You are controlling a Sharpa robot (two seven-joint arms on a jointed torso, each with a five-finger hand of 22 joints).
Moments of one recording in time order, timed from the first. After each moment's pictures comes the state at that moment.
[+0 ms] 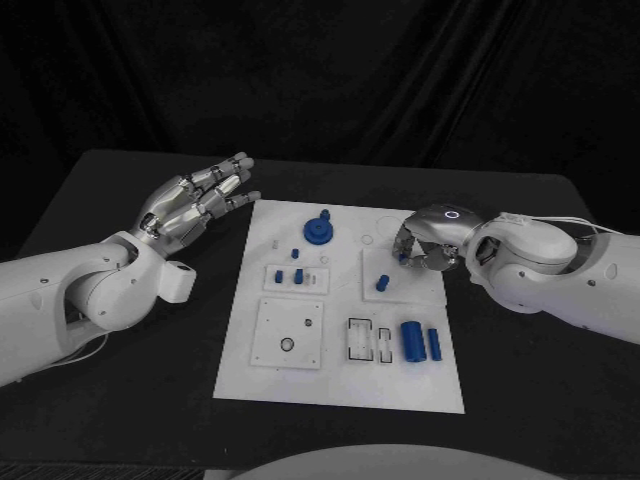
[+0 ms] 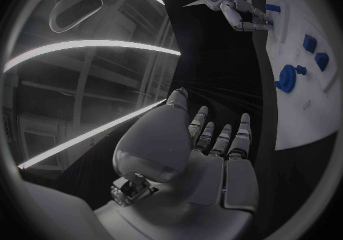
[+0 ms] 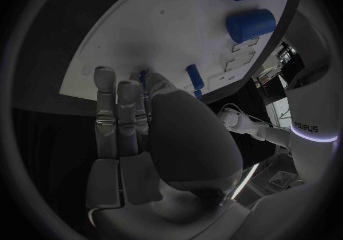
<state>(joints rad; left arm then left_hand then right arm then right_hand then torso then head) 1.28 -0.96 -0.22 1.52 -0.12 0.02 0.68 1.44 0.19 -0.21 0.21 0.51 0.48 0.09 0.06 0.05 0.06 0.06 0.19 0.03 0.08 0.19 0.05 0.02 0.14 0.19 0.29 0.08 0.40 1.31 -0.94 -0.25 1.62 -1.68 -0.28 -0.13 1.63 -0.08 0.22 0.22 0.20 1.12 0.12 0.12 0.12 1.19 0.06 0.20 0.11 1.37 -0.02 0.87 0.92 0.14 1.34 0.08 0.48 1.31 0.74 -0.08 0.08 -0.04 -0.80</state>
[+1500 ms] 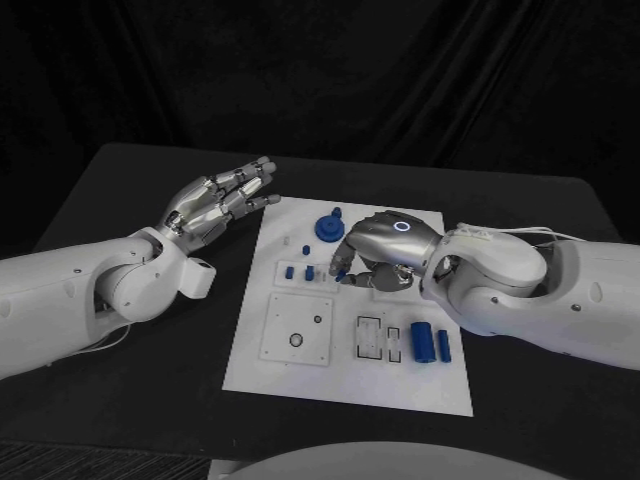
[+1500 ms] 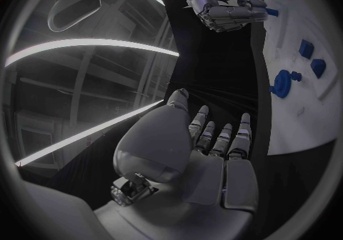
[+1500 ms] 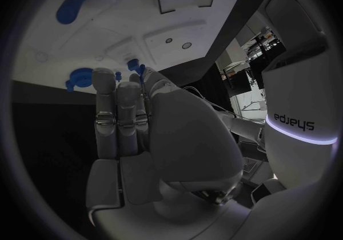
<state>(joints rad) 1.26 -0.93 -0.22 1.49 -0.12 0.04 0.67 1.44 0.20 -0.21 0.21 0.51 0.49 0.10 0.06 0.05 0.07 0.06 0.19 0.03 0.09 0.20 0.05 0.02 0.12 0.19 0.29 0.08 0.39 1.33 -0.80 -0.25 1.79 -1.69 -0.34 -0.08 1.64 -0.09 0.25 0.20 0.22 1.14 0.12 0.13 0.12 1.21 0.06 0.18 0.10 1.39 -0.02 0.89 0.94 0.14 1.35 0.08 0.54 1.31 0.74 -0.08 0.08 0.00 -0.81</state>
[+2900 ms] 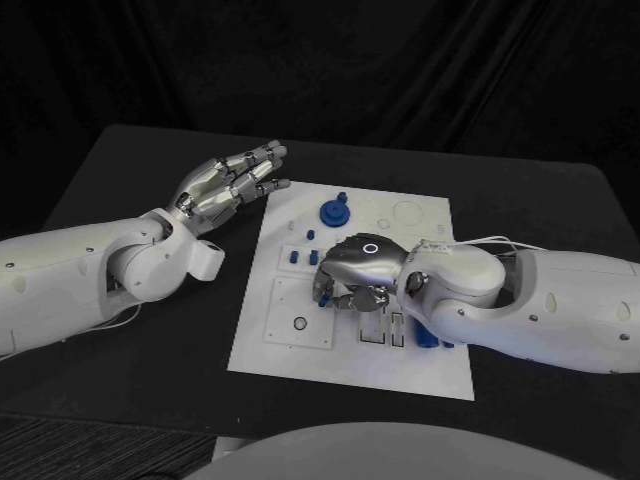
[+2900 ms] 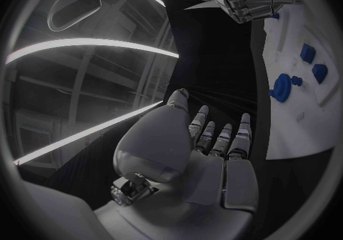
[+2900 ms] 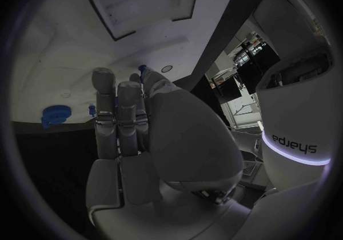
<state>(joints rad) 1.26 -0.91 -0.22 1.48 -0.12 0.05 0.66 1.44 0.20 -0.21 0.21 0.51 0.49 0.10 0.06 0.05 0.07 0.07 0.19 0.03 0.09 0.20 0.05 0.02 0.12 0.19 0.29 0.08 0.38 1.25 -0.70 -0.25 1.74 -1.73 -0.24 -0.07 1.64 -0.09 0.25 0.19 0.22 1.14 0.12 0.12 0.12 1.22 0.06 0.17 0.10 1.39 -0.02 0.88 0.94 0.14 1.35 0.08 0.53 1.31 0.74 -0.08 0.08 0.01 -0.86</state>
